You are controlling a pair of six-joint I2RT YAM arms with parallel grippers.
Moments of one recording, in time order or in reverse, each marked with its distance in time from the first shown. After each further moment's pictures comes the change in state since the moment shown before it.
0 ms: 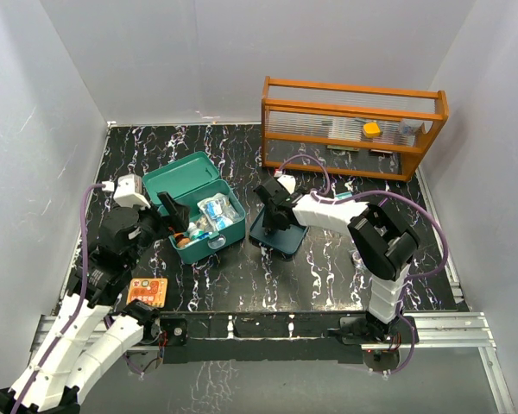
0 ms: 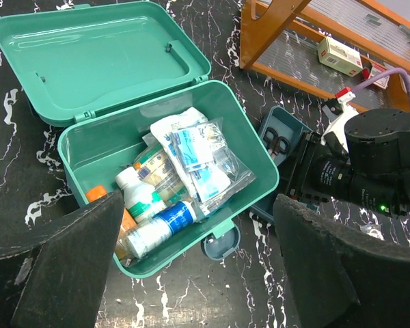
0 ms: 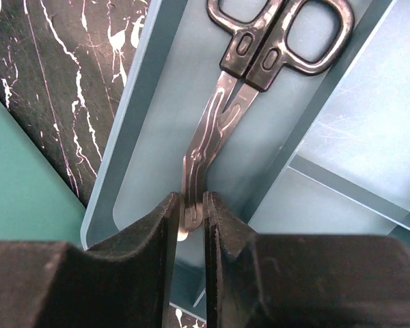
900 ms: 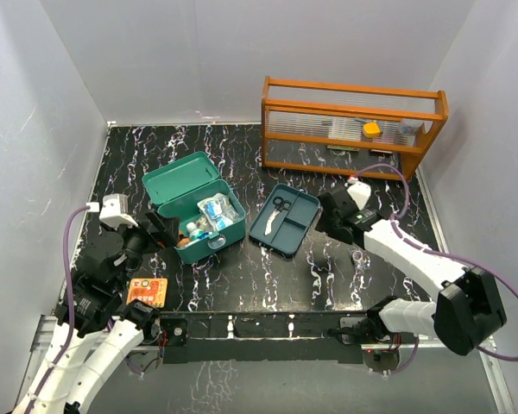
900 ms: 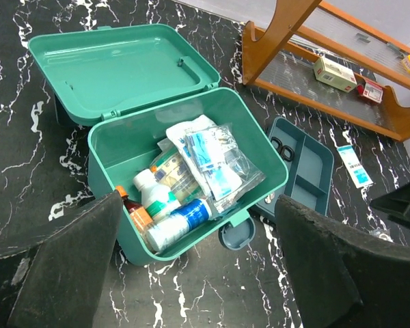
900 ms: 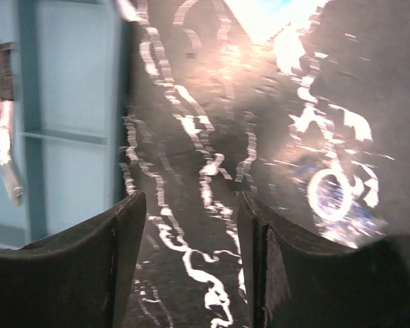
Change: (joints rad) left arm 0.000 -0.213 -0.073 -0.028 -0.036 0.050; right arm -0.190 -0.617 -0.351 -0.216 0.152 0.029
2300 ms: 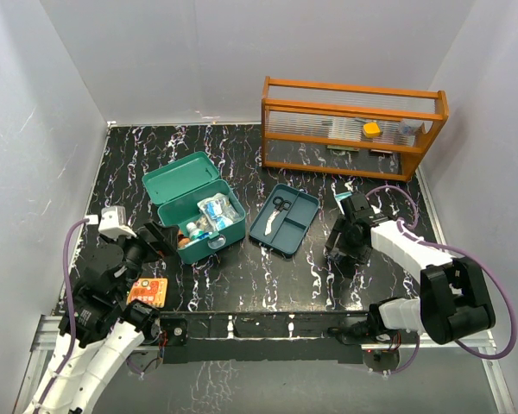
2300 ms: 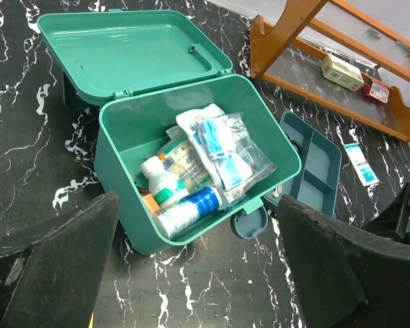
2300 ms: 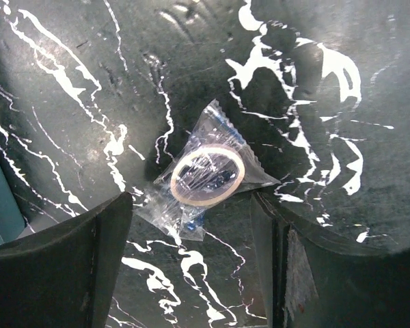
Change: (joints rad) left arm 0.000 -0.128 -0.101 -0.031 -0.016 -0.027; right arm -0.289 0.048 -0.183 -0.002 -0.325 -0.139
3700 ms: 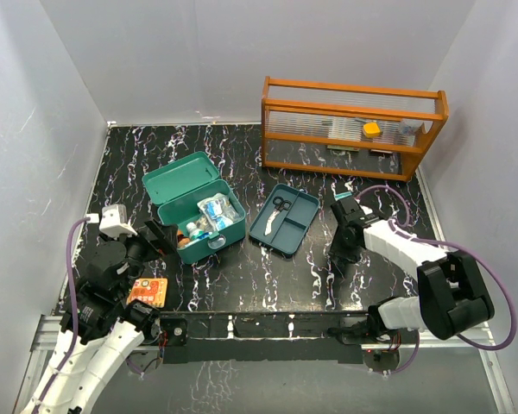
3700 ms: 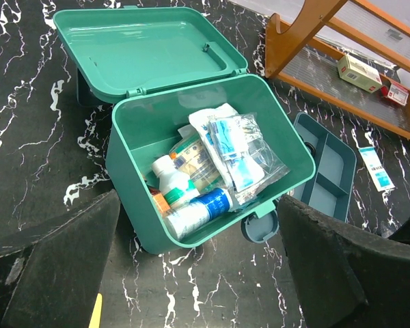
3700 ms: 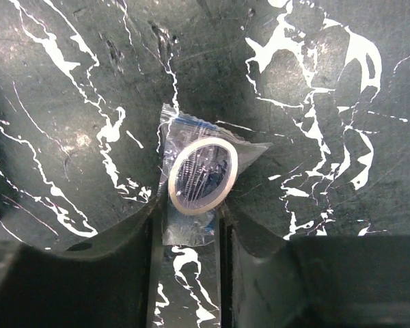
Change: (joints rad) left arm 0.000 0.028 0.000 -0.005 -0.035 -0.001; right arm 0.084 0.027 0.002 -0.017 0.062 -0.003
